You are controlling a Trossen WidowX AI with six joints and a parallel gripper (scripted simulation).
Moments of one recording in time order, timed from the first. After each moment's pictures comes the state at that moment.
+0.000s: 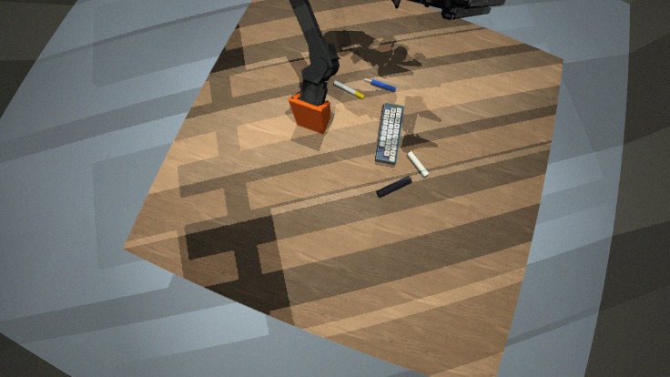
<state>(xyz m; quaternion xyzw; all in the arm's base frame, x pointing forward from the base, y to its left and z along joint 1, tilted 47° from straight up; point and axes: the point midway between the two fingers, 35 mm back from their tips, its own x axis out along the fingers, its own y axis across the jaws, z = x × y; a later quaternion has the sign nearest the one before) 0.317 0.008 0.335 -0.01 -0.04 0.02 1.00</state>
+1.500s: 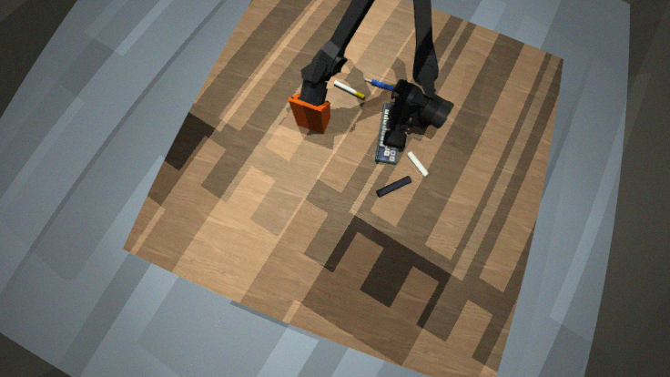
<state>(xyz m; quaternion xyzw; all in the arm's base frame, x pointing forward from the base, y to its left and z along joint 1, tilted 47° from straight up) 0.255 0.098 0.002 0.20 0.63 0.36 0.66</state>
